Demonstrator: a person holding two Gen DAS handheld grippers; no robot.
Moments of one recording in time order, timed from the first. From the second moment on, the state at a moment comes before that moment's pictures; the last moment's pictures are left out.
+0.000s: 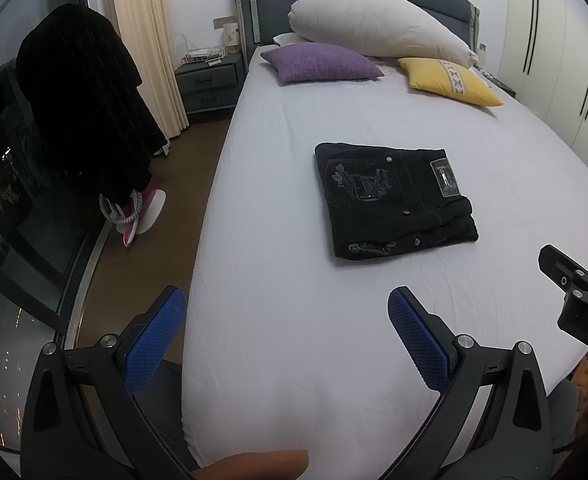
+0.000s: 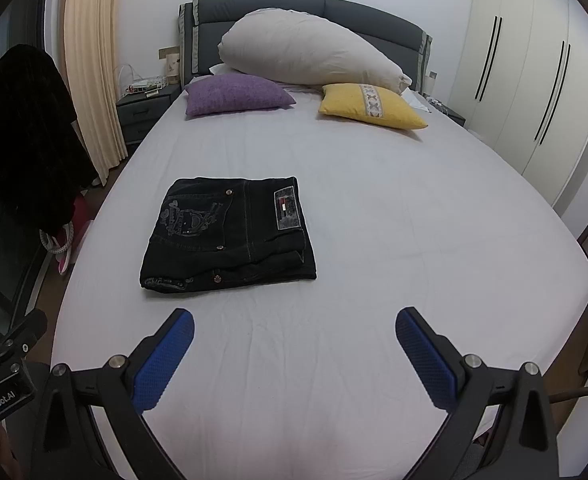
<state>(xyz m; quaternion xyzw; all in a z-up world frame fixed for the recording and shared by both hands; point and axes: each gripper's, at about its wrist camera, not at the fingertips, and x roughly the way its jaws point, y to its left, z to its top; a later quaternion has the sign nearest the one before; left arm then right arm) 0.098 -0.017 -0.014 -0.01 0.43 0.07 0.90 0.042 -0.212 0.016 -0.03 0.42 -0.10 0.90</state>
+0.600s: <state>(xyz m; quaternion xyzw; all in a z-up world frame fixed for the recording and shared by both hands) 0.096 -0.020 -0.019 -0.02 0.43 0.06 0.90 0.042 -0.210 0.008 -0.02 0.42 -0.09 0.90</state>
